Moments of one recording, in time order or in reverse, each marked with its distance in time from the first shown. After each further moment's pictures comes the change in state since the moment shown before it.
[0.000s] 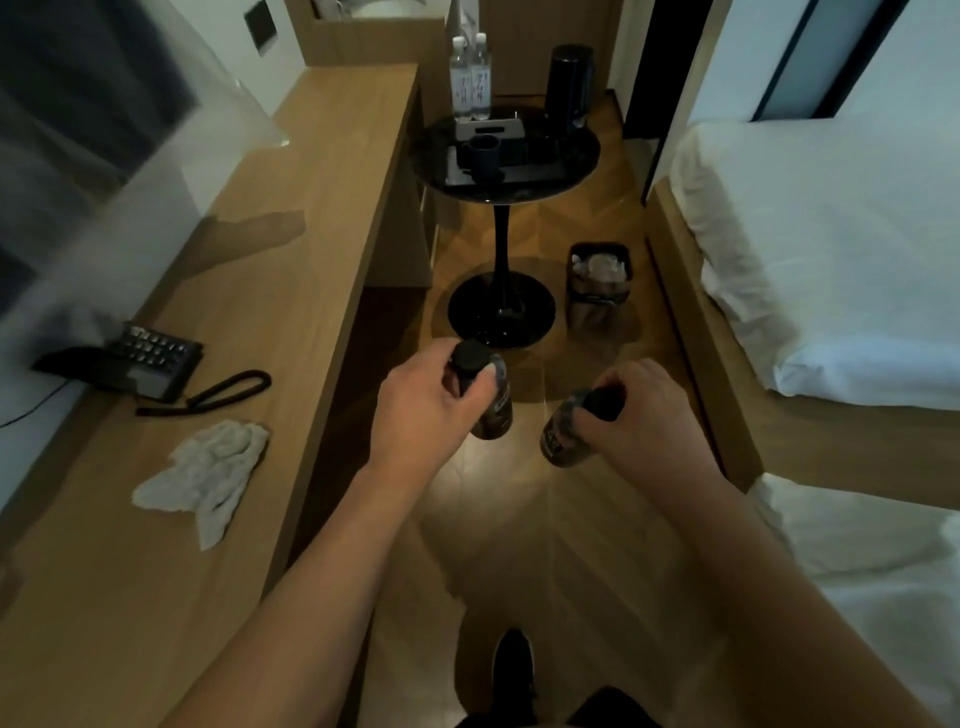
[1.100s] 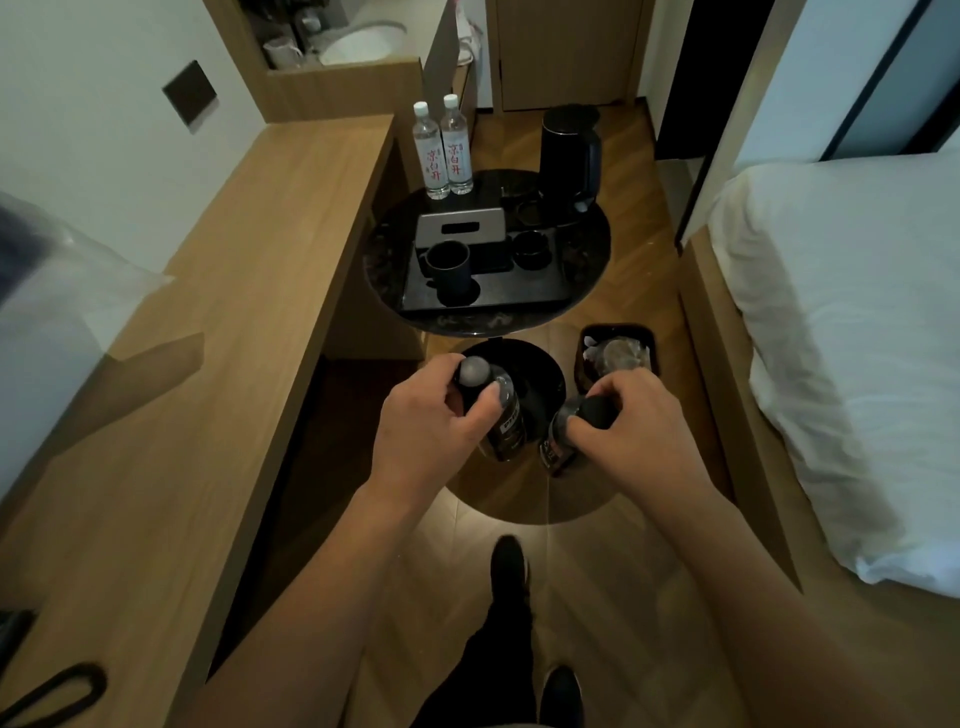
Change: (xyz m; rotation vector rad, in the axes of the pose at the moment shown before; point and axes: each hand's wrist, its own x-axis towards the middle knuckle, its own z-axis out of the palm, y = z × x) left_hand 0.448 0.000 0.168 0.017 0.044 0.085; right_hand 0.484 0.069 -0.037 0.106 -0.063 -0.036
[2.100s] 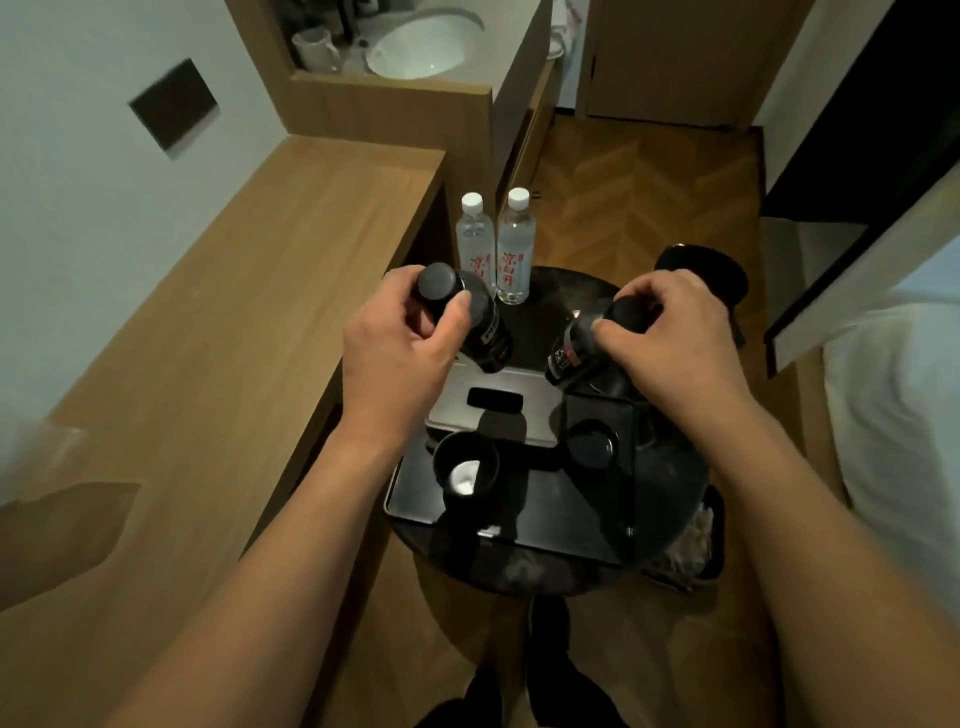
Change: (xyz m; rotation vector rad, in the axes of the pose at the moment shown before) left_hand 0.454 -0.141 0.029 -0.021 0.326 -0.200; right_hand 0.533 -0.086 0.012 -0.025 0.042 -0.181
